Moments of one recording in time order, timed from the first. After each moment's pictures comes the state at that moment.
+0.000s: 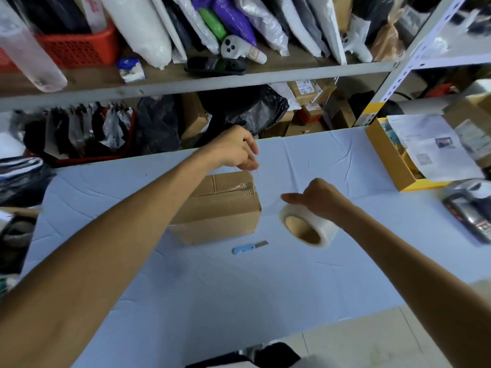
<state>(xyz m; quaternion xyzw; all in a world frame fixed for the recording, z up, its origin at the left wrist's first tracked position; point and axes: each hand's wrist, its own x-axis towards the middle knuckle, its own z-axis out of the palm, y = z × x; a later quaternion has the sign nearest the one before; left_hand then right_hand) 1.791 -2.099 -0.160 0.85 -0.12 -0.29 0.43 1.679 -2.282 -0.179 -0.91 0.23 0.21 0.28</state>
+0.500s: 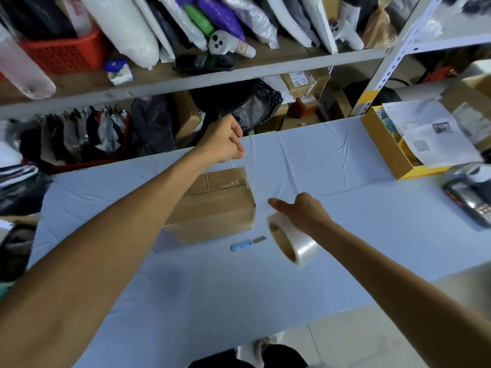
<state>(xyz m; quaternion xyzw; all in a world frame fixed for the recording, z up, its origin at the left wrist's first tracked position) 1.794 -2.107 -0.174 0.90 -0.11 -0.16 0.40 1.651 -2.261 -0.192 -0.86 0.28 0.23 0.36</state>
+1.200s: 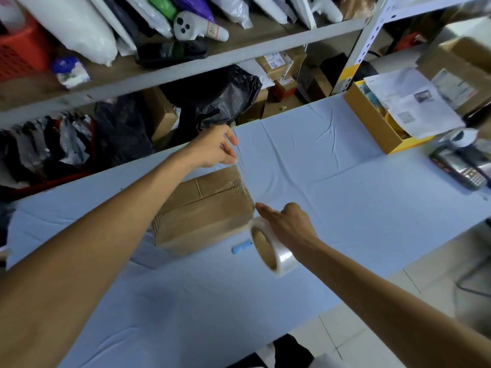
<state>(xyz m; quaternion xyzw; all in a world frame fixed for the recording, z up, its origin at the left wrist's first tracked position) 1.834 -2.103 -0.210 0.86 -0.22 -0.30 0.36 1.644 -2.218 -0.225 -0.80 0.39 0.17 0.43</state>
